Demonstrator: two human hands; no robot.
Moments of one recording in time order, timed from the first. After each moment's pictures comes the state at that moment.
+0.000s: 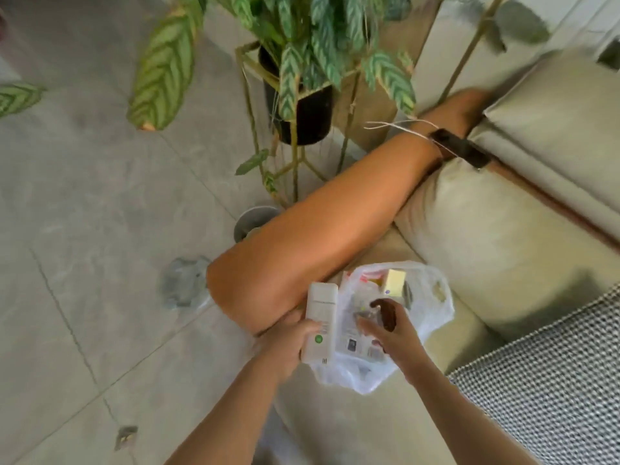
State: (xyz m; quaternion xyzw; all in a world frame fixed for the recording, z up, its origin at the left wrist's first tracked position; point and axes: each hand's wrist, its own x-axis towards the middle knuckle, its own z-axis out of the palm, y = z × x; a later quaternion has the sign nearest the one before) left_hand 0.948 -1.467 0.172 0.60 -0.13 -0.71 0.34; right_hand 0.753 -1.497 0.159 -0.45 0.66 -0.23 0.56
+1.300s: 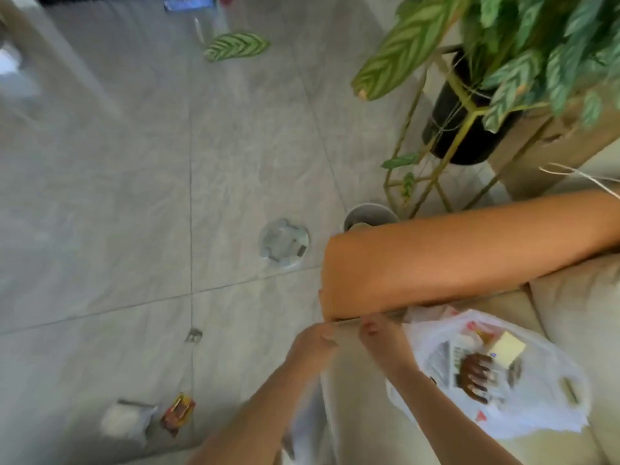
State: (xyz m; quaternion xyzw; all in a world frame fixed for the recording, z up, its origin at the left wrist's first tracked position) left_hand 1.023 -1.378 0.133 0.80 -0.14 -0.52 0.24; right_hand 0.910 -1.474 0.134 -0.73 0.53 0.07 0.43
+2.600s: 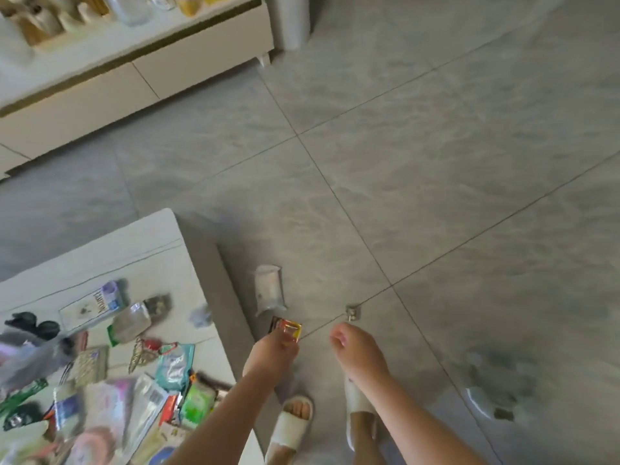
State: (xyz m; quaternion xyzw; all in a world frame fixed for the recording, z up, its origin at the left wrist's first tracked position) left_hand 1.283 -0.964 0.026 0.76 0.40 -0.33 0.39; right_hand 1.356 -1.118 0.022 -0.88 -0.08 0.39 0.24
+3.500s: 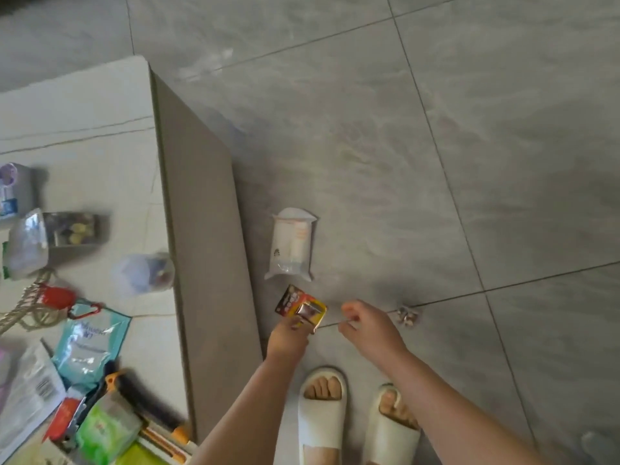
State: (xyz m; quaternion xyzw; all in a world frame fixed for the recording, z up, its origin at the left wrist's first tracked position) left_hand 1.276 -0.952 -0.298 0.48 0.66 -0.21 0.53; right_hand 1.386 -1.062 -0.306 -0.82 -0.20 0.50 0.20
